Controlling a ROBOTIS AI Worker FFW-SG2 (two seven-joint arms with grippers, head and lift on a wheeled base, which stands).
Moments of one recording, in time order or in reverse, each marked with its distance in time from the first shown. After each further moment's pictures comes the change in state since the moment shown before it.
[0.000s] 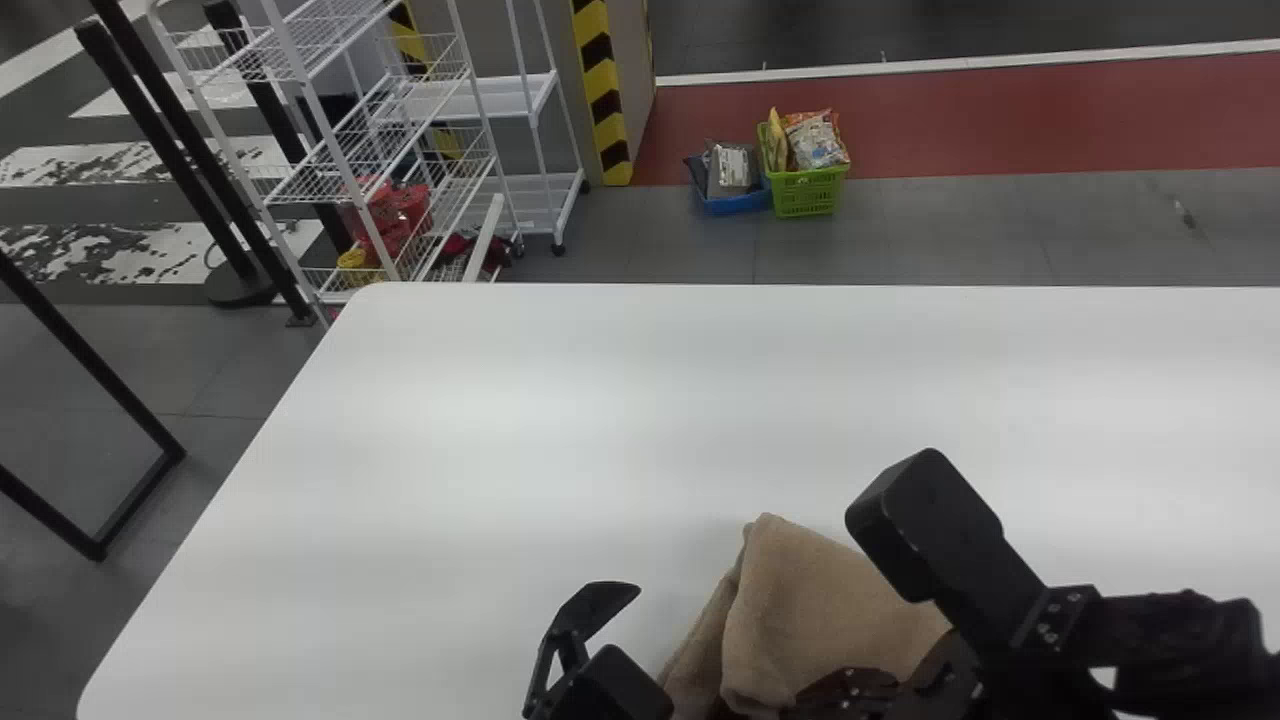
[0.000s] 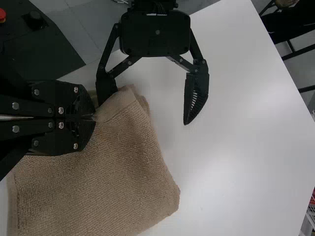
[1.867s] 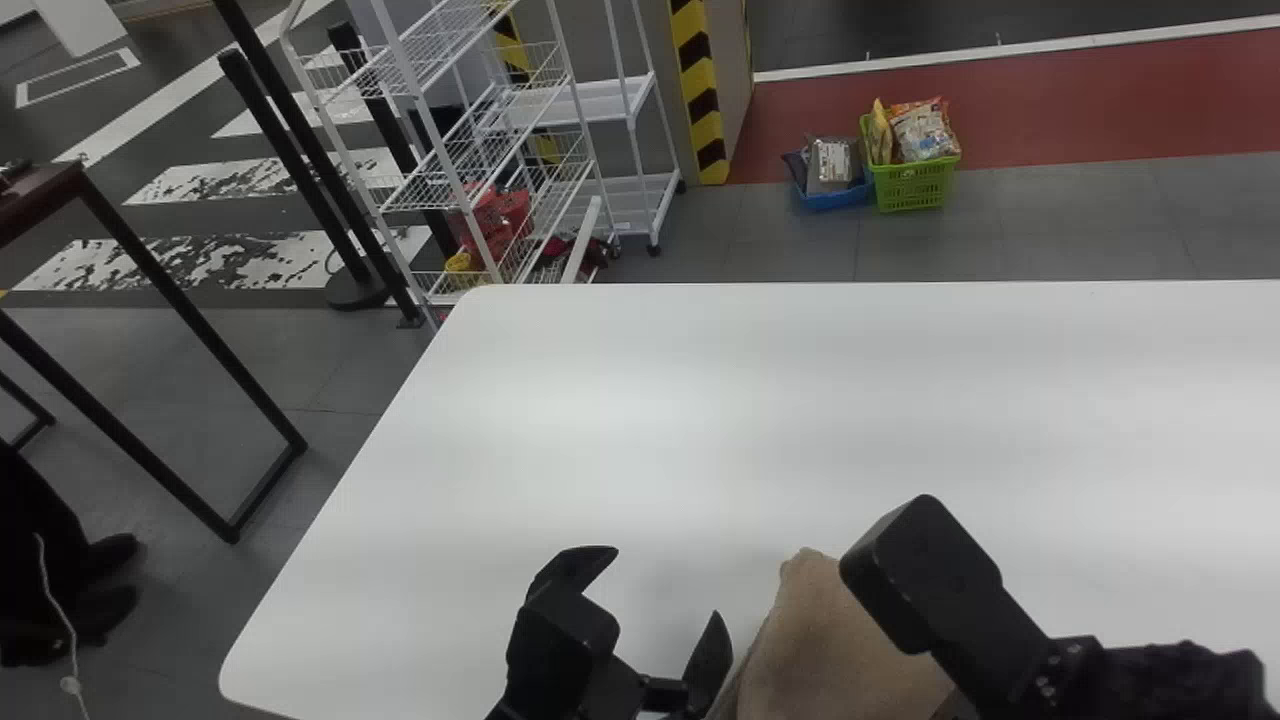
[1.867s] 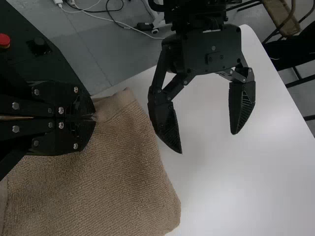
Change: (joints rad) left arm 0.031 -0.053 0.192 -0.084 0.166 0.013 0.031; right arm 0.003 0.080 0.103 0.084 0.015 -0.002 0.000
